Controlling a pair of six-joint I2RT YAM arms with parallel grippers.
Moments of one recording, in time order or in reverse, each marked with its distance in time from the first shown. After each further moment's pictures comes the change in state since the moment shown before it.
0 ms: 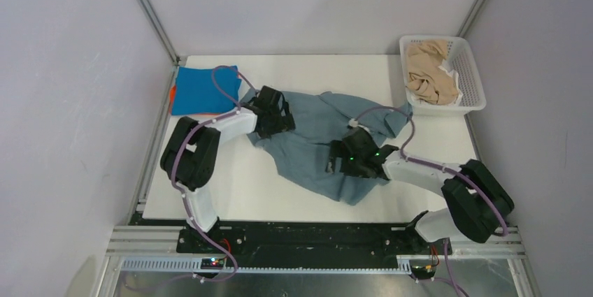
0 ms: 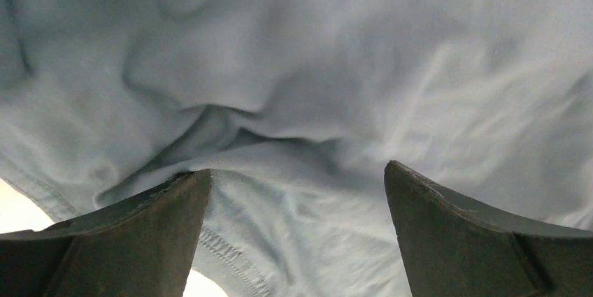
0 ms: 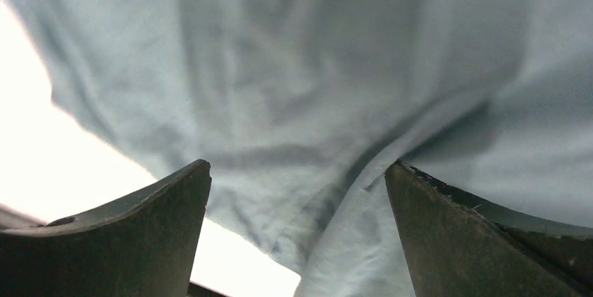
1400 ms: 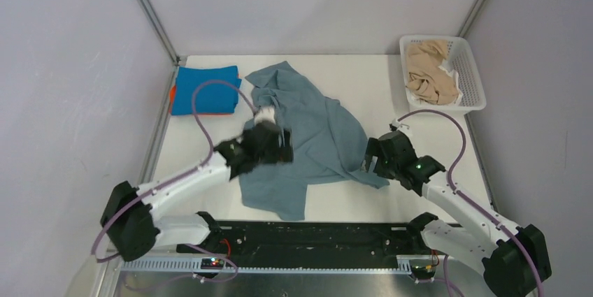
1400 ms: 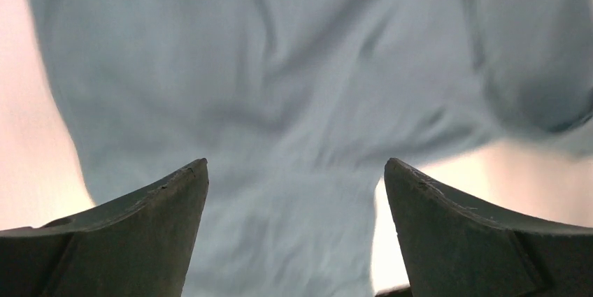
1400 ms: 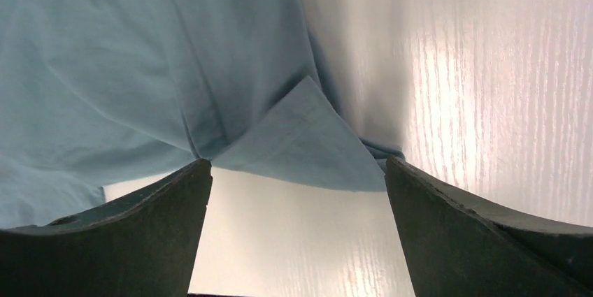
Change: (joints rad) left arm -0.212 -0.560 -0.202 -0.143 -0.197 0.044; right arm -0.127 -0.446 -0.068 -0.266 0.171 -0.041
